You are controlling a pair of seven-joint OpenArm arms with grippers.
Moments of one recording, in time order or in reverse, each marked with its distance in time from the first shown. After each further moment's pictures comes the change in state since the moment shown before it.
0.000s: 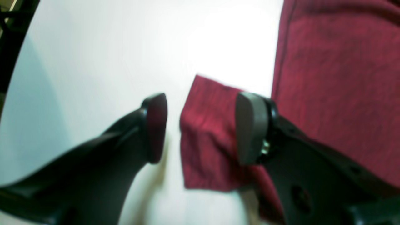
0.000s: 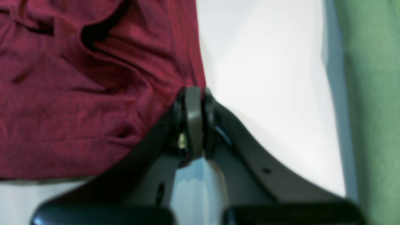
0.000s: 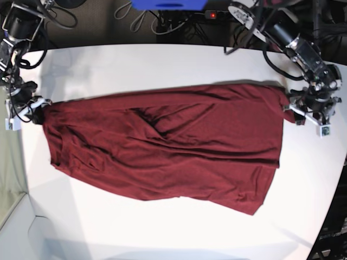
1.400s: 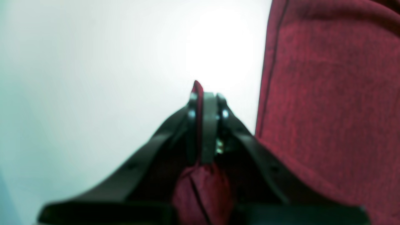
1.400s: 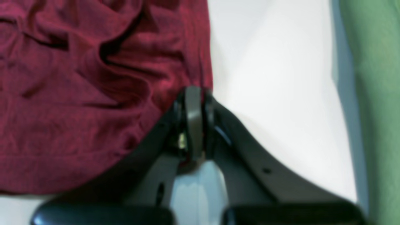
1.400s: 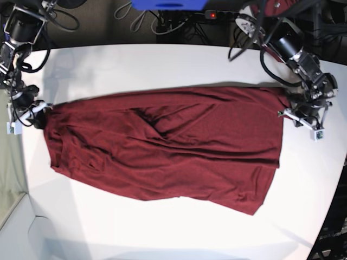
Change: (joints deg) left arm -3.8 -1.9 -0.5 -9.7 -0.4 0.0 0.3; right arm 1.6 -0.7 -0.1 0.0 0.0 -0.2 0.1
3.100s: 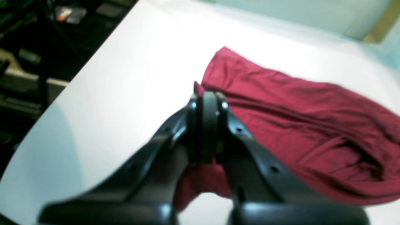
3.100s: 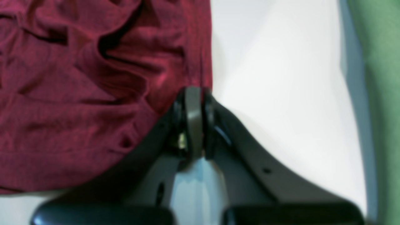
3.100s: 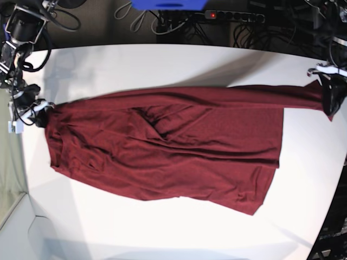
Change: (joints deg) left arm 34.6 -1.0 -1.6 42.1 -60.8 0.0 4.0; right arm -0.2 -0.5 0.0 0.0 0.0 0.0 -0.5
